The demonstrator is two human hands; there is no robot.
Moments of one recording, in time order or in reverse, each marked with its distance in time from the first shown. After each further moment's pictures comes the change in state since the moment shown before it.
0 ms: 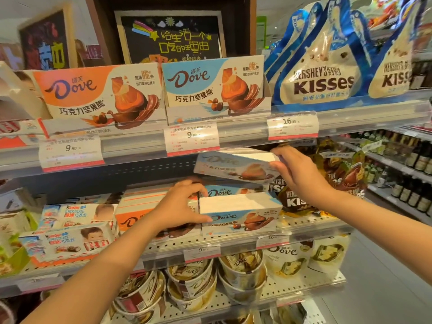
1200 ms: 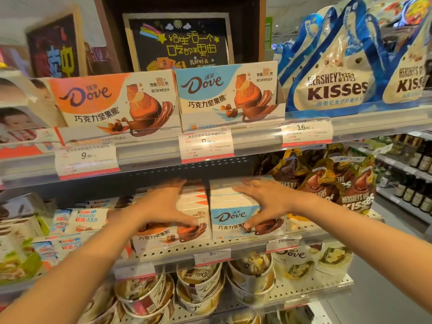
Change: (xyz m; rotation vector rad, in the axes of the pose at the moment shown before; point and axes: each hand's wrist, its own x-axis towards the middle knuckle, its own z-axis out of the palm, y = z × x) left_hand -0.008 -0.021 -0.050 0.249 -0.250 -0.196; right_hand 0.024 -0.016 0.061 -0.204 -0.891 0.008
